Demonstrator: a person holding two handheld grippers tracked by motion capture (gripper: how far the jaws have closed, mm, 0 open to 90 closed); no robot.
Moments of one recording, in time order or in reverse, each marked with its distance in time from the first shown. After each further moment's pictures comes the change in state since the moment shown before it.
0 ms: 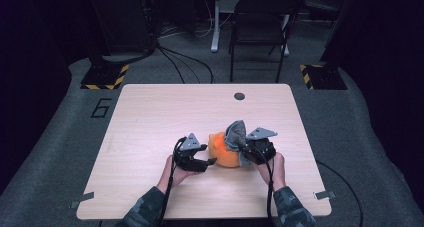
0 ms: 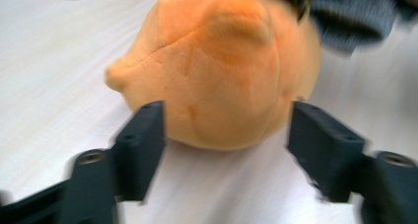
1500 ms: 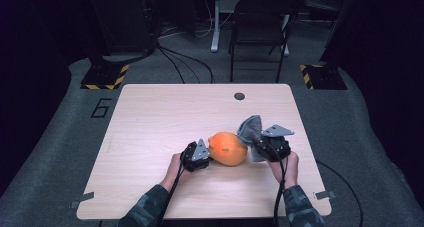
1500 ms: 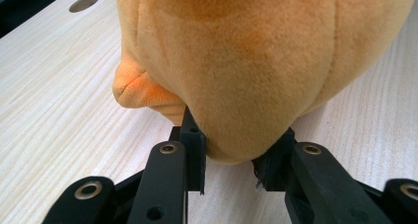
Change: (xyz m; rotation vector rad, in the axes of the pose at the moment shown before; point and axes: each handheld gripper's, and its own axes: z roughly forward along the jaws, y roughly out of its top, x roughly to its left) left arm 0.003 -0.020 0.041 0.007 0.076 0.180; right arm -0.033 -0.012 -0.026 0.002 -0.177 0.047
